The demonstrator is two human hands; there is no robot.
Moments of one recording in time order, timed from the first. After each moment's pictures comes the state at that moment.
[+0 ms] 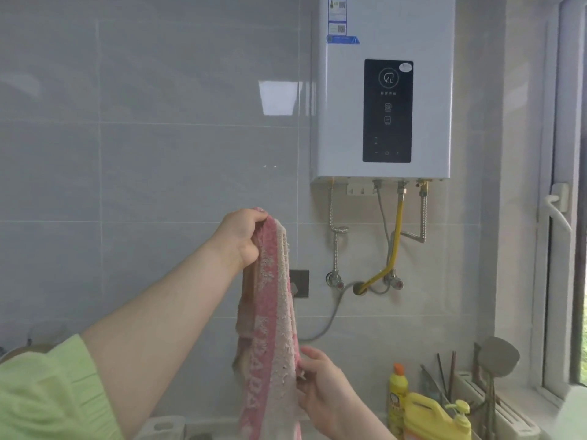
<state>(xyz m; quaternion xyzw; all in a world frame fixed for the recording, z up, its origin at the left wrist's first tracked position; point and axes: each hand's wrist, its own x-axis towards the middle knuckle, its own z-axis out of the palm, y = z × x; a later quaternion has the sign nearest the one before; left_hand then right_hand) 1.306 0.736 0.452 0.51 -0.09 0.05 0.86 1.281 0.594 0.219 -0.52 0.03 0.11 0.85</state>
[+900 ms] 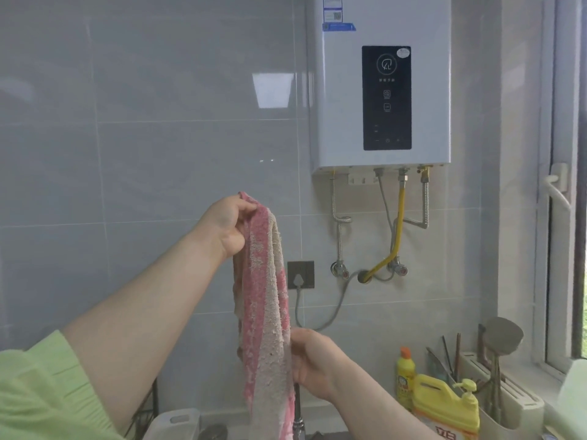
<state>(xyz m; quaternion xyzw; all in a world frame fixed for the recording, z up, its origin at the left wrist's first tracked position) 1.292 0.770 0.460 0.55 -0.15 0.06 0.82 1.295 0.622 0.240 -0.52 -0.01 0.16 0.84</state>
